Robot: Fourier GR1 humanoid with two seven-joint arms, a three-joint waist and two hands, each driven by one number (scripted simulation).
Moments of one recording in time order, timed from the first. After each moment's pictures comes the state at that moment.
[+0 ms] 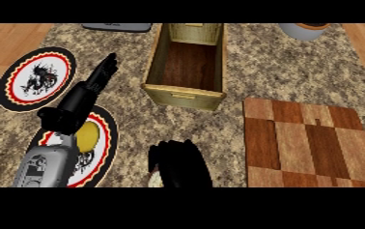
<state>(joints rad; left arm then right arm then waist) -0.24 0.16 0.01 -1.54 -0.08 -0.23 0.03 -0.31 0.00 0.92 -1.67 0.89 -0.03 0.77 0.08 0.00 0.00</state>
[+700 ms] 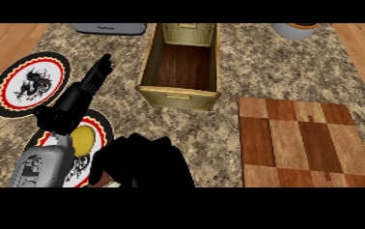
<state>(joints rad) -0.24 0.17 0.03 -1.52 -0.08 -0.23 0.03 -0.73 -0.01 0.97 -1.88 0.84 -0.35 1.09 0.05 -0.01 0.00</state>
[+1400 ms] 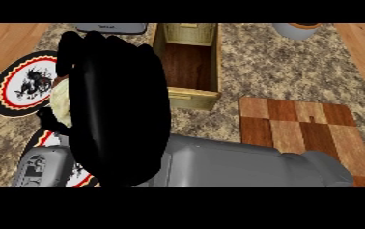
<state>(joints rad) -0.24 0.16 0.02 -1.53 -0.09 -0.22 0.02 -1.18 -0.01 0.71 -1.57 0.78 -0.34 1.19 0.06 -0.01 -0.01</state>
